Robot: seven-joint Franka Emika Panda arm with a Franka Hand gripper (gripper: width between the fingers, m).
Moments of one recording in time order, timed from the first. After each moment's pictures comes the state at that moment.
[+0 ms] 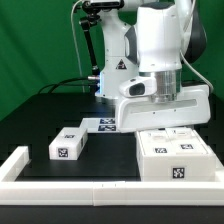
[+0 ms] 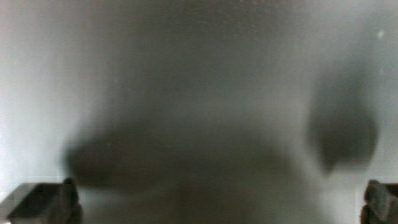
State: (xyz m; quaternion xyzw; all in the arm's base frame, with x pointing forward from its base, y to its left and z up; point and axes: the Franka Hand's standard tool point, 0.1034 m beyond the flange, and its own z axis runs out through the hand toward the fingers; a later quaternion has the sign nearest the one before) arm 0.473 0.075 0.006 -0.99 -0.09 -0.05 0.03
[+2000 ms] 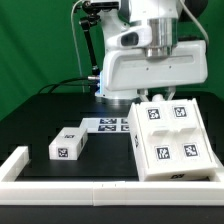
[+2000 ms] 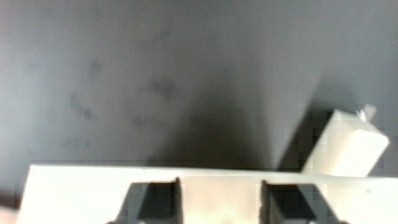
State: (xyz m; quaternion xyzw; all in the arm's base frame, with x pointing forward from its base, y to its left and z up) arm 0.524 0.055 0.111 -0.99 -0.14 -0.07 0.01
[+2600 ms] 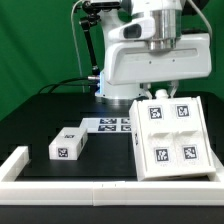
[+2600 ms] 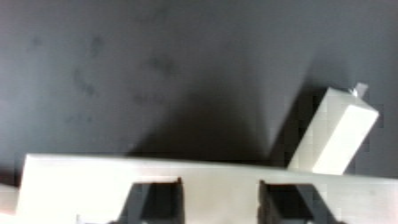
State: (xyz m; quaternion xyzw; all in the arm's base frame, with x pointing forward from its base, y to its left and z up) arm 0.535 0.056 0.128 -0.99 -0.14 -0.07 0.01
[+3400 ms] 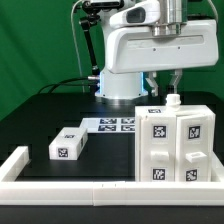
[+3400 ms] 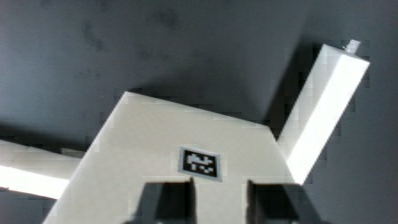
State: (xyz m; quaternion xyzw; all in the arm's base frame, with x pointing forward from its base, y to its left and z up) arm 0.549 0.058 0.141 -0.99 -0.14 -0.06 0.01
